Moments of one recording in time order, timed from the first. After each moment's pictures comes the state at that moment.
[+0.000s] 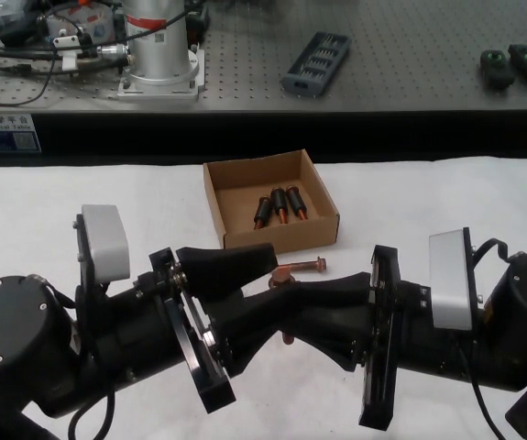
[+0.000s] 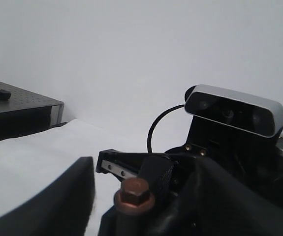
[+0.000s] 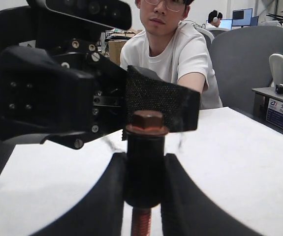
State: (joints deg) left arm -31.9 94.4 -20.3 -80.8 37.5 -22.0; right arm 37.4 99.3 -22.1 -76.8 -45.1 7.0
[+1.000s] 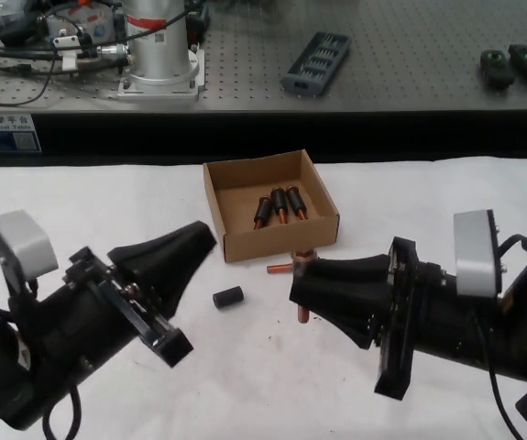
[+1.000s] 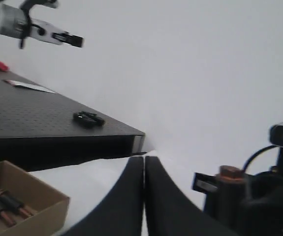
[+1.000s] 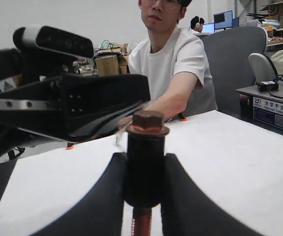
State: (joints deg) left arm -26.2 94.4 -15.3 -87.0 20.9 -23.6; right arm 34.6 99.3 -22.1 -80.7 -44.3 16.8
